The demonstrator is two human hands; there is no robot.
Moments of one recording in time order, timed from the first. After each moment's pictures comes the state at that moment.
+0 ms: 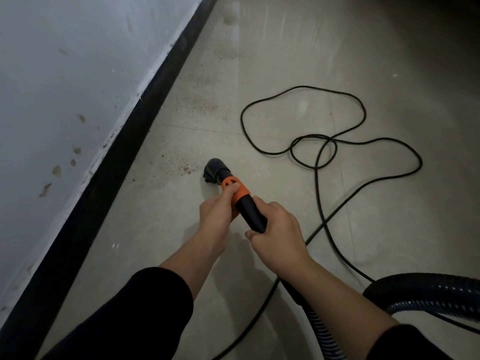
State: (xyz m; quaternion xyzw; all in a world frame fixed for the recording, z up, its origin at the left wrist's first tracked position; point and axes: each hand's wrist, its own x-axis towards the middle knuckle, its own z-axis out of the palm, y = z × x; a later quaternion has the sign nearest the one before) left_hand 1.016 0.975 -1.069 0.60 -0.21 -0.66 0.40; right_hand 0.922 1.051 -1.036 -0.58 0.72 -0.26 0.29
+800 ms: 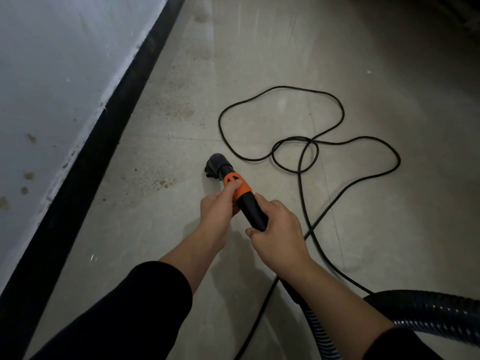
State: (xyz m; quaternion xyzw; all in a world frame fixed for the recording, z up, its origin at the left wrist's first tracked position) left_hand 0.975 0.940 -1.070 0.58 -0.26 -0.69 0.35; right_hand 0.894 1.028 -1.037 -0.53 0.76 -0.28 0.26
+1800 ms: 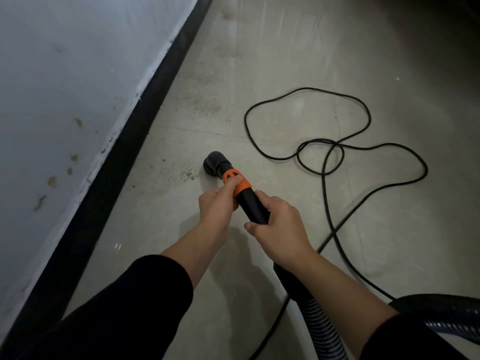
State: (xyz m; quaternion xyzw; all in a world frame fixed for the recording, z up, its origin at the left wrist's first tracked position) left_hand 1.027 0.932 -1.071 0.61 -0.24 -0.64 0.40; right_hand 0.936 1.011 -1.028 -0.55 0.73 -0.27 0.31
